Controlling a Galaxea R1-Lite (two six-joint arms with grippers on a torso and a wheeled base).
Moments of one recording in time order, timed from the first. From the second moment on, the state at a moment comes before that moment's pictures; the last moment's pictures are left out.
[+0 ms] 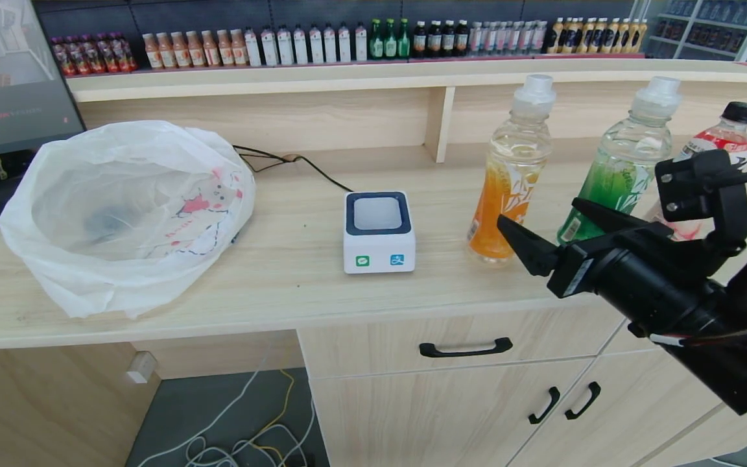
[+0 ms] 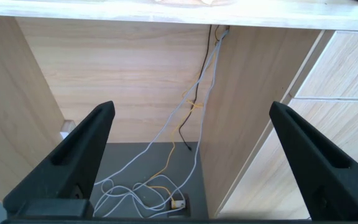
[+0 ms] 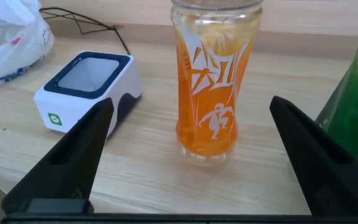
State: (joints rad) left arm 0.00 0.00 0.00 0.00 0.00 0.00; right arm 0.60 1.54 -0.53 -1.17 -0.26 -0.08
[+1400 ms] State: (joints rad) left arm 0.00 0.00 0.00 0.00 0.00 0.00; right arm 0.55 1.73 -0.70 -1.20 -0.26 -0.08
